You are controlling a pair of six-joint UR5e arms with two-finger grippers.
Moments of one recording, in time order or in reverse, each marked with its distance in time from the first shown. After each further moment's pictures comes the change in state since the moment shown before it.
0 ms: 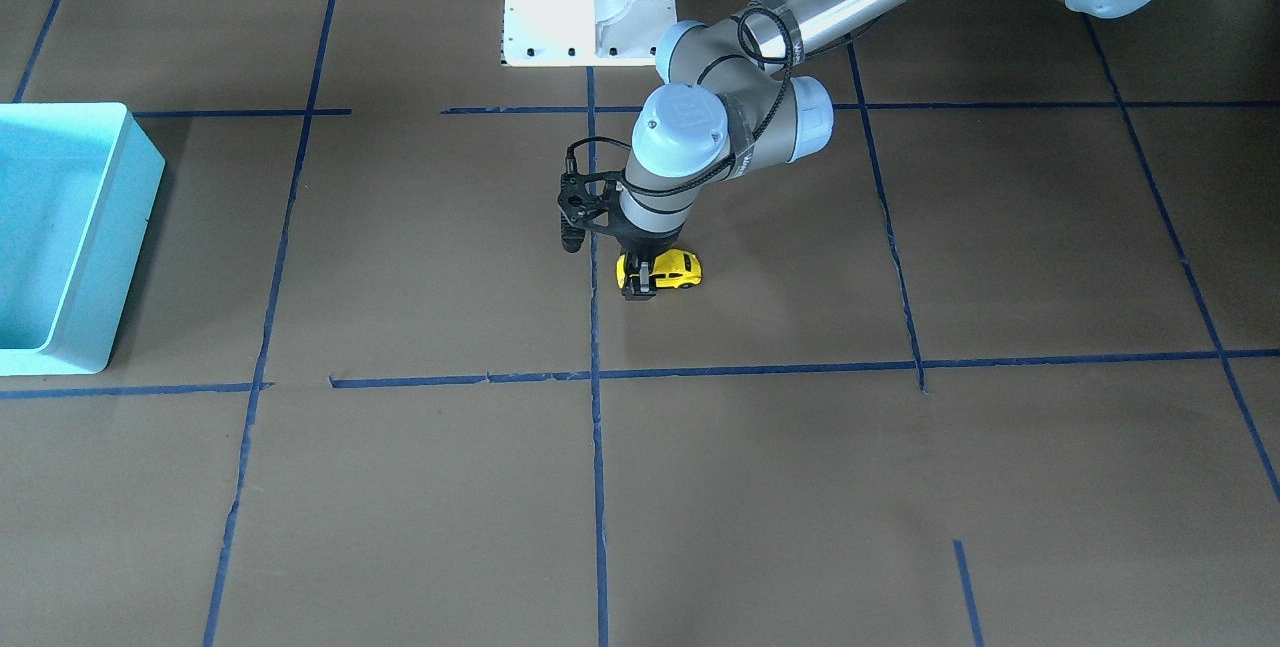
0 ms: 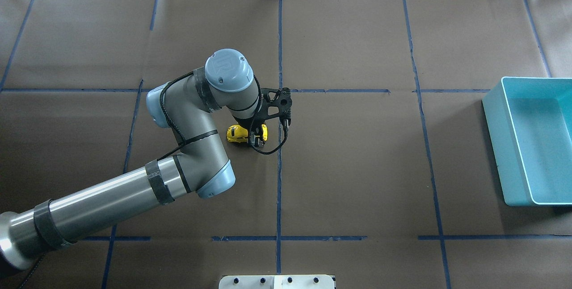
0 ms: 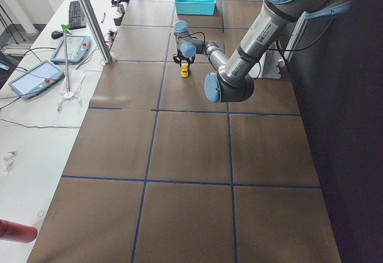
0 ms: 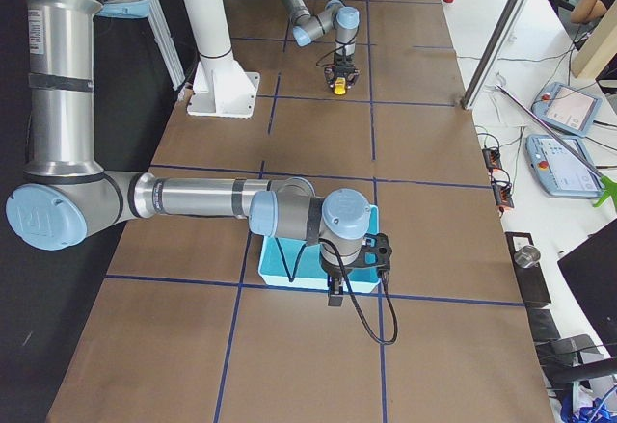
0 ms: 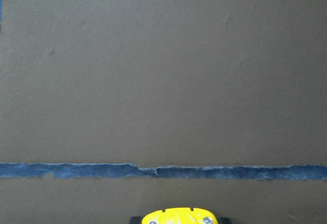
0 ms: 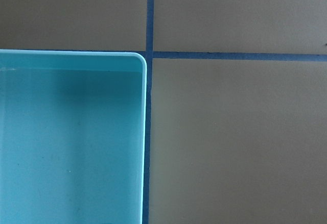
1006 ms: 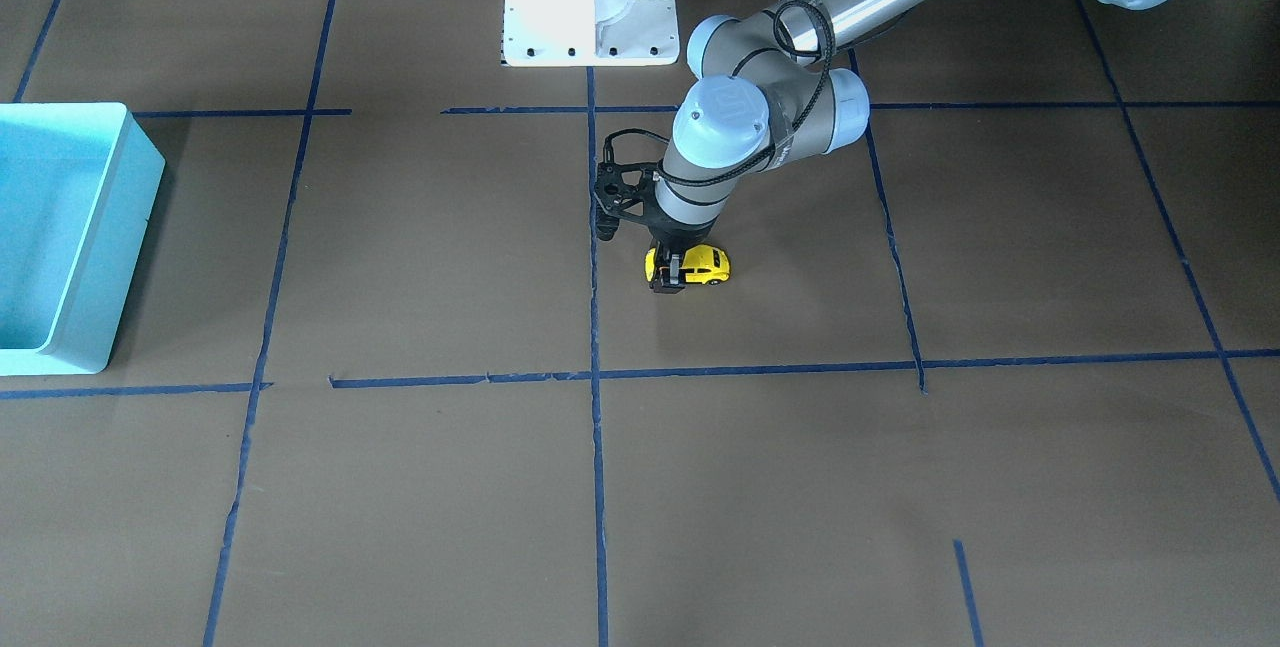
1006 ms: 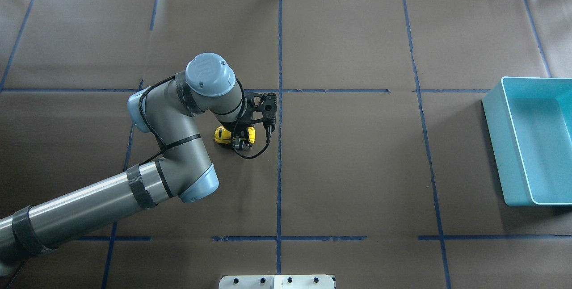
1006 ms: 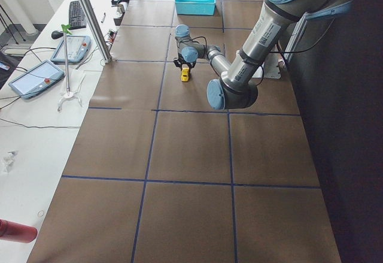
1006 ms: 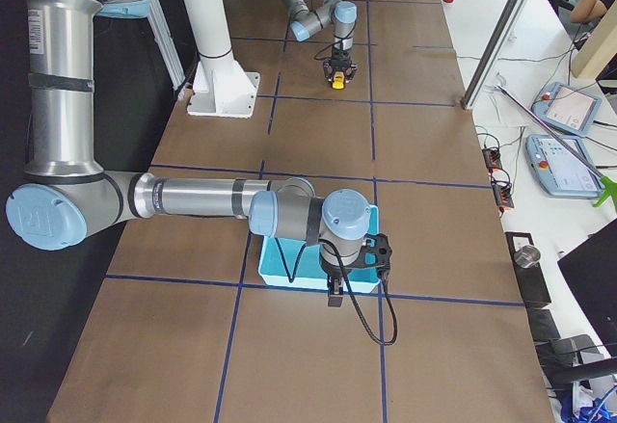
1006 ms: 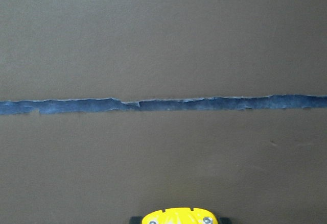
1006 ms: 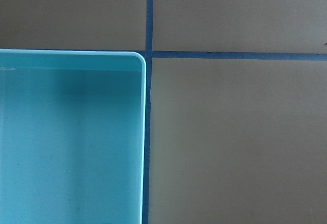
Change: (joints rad) left arm -0.005 0.065 -0.061 0.002 0.001 0.078; right arm 0.000 0.000 -0.001 -0.001 0.000 0.000
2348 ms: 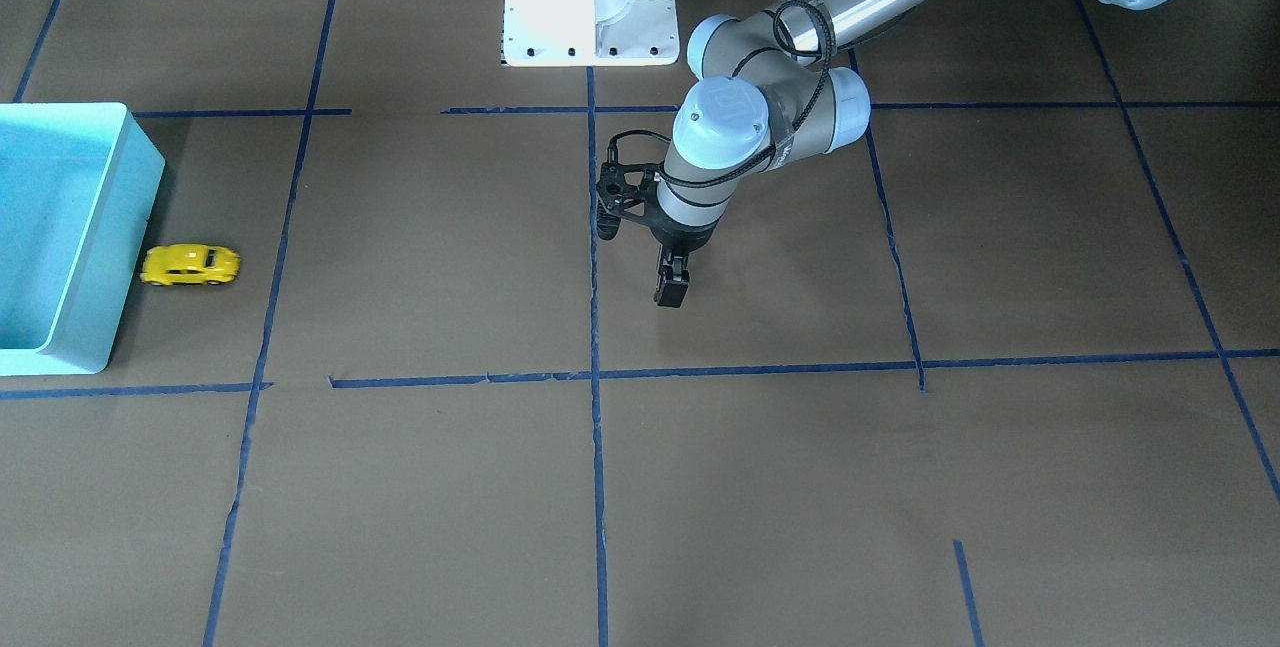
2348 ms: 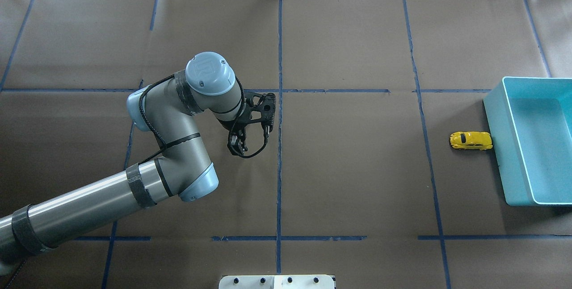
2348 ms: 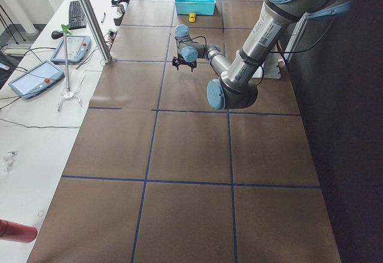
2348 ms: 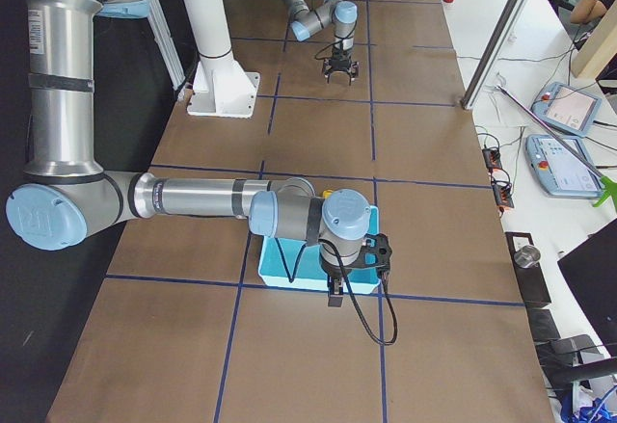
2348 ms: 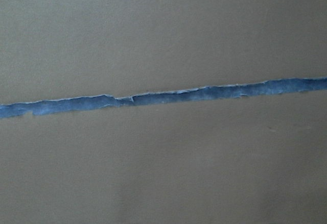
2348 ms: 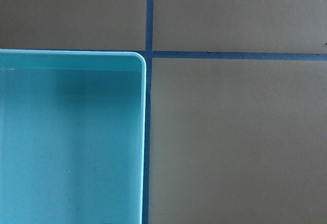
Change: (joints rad) left arm -0.006 -0.001 -0.002 0.029 0.011 0.030; right arm 0.000 0.000 0.000 0.001 0.000 0.000
